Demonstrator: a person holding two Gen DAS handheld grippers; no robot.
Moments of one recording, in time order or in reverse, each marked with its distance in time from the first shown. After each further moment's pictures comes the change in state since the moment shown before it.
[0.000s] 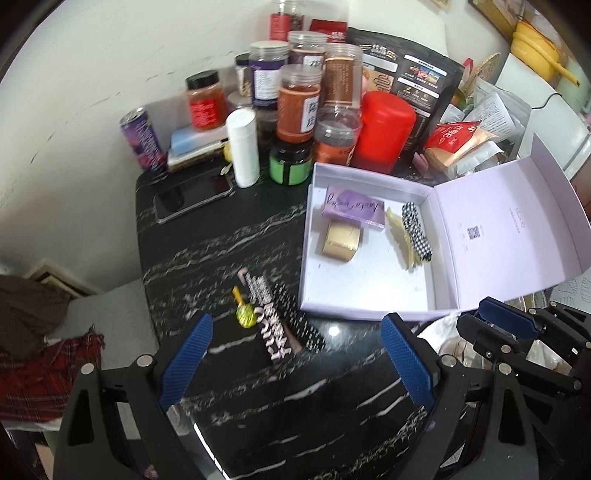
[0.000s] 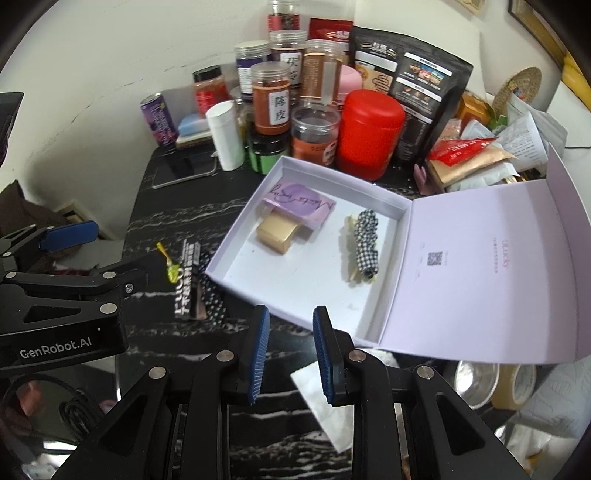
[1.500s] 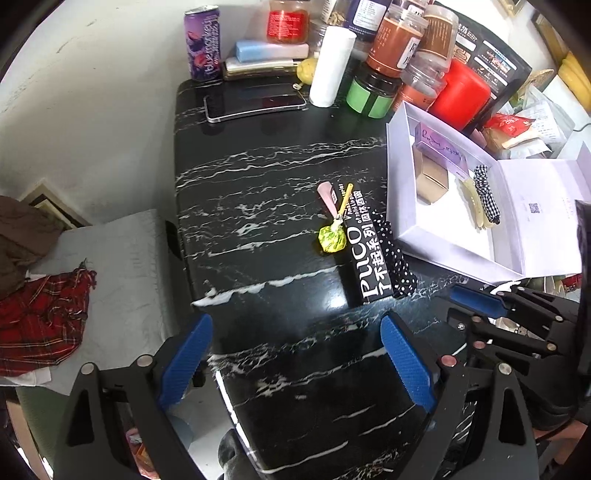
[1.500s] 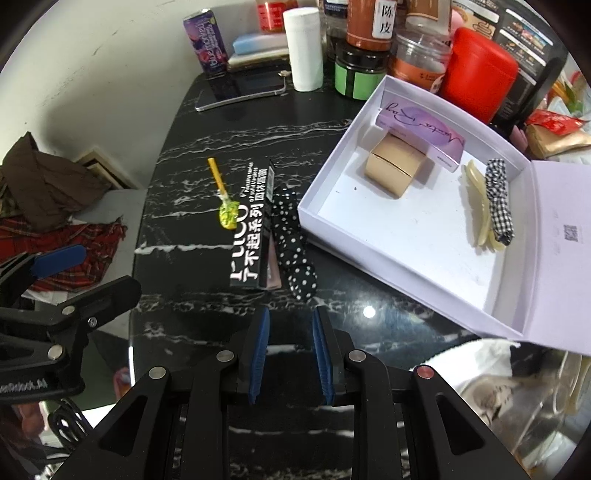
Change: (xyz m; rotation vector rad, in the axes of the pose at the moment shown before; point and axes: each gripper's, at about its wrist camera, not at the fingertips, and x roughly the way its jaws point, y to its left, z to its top) left arm 0.067 0.095 -0.067 -0.160 0.123 -0.029; right arm 0.110 0.083 -0.022 -0.060 0.175 0.129
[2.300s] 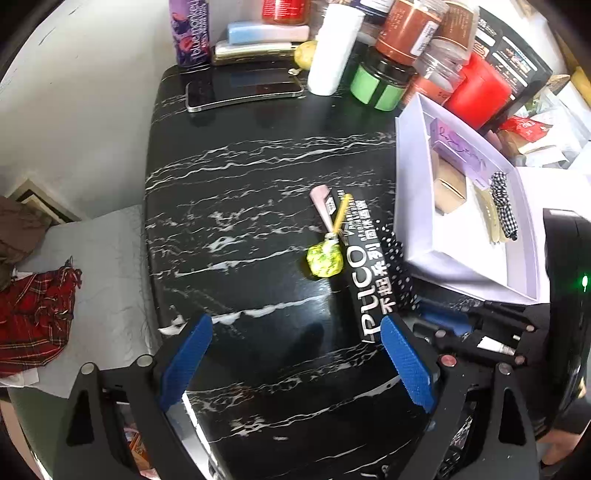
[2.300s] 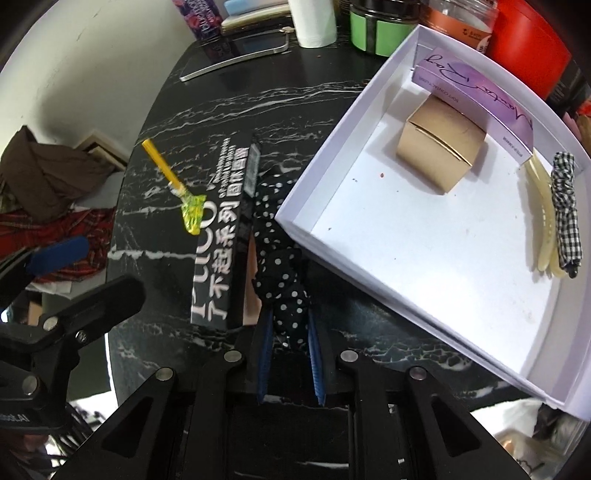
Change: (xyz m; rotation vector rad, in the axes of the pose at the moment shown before) left arm 0.041 -0.011 0.021 -0.026 0.026 -0.003; right arm 0.062 -0.021 0.022 -0.035 0.098 0.107
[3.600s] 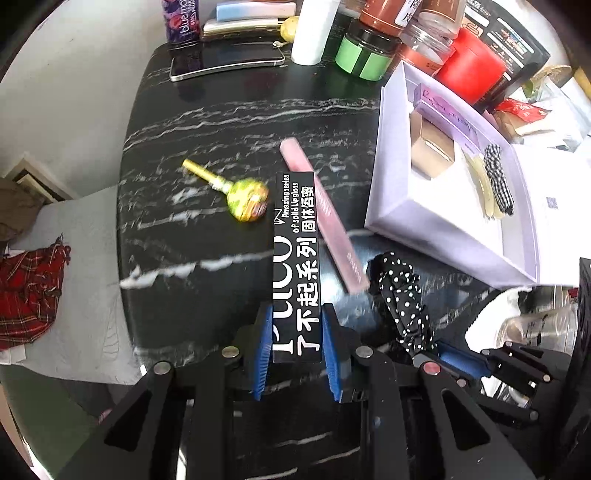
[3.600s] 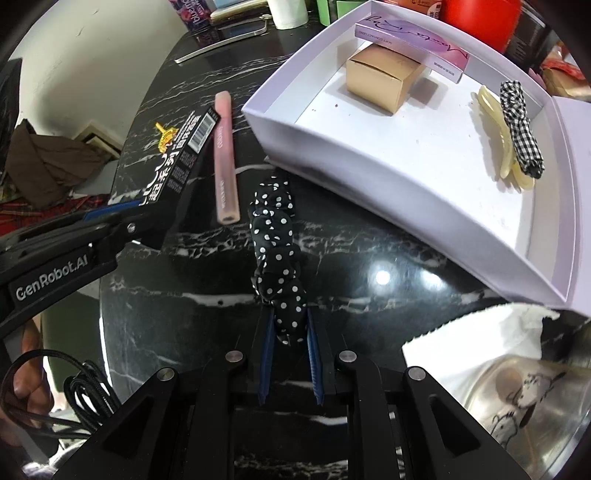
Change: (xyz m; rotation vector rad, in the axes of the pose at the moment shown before) left arm 0.012 -0.022 -0.031 -0.025 0.050 -0.004; right arm -0.035 -0.040 -0.076 0.044 0.021 -0.019
